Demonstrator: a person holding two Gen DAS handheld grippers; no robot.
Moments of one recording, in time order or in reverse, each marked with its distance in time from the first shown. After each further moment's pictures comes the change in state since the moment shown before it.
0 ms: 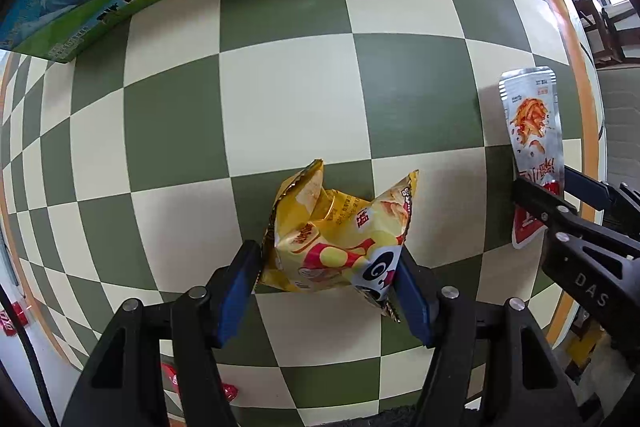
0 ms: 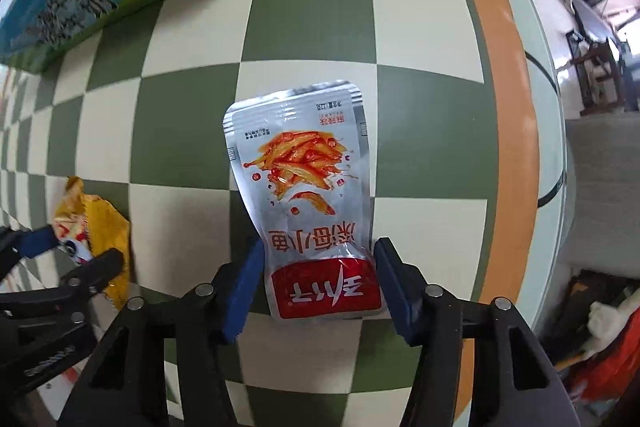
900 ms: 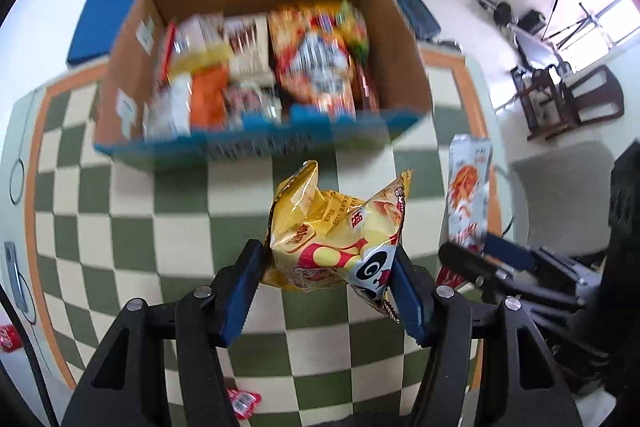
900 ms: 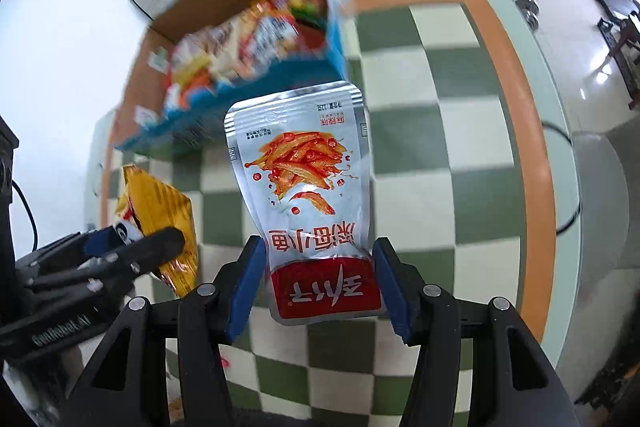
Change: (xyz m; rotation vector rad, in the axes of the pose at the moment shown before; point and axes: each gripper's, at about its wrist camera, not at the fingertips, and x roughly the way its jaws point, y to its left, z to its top) left arm -0.168 0.036 0.022 -0.046 -0.298 -0.141; right arm -0.130 0.015 0.024 0.086 -0.208 0.330
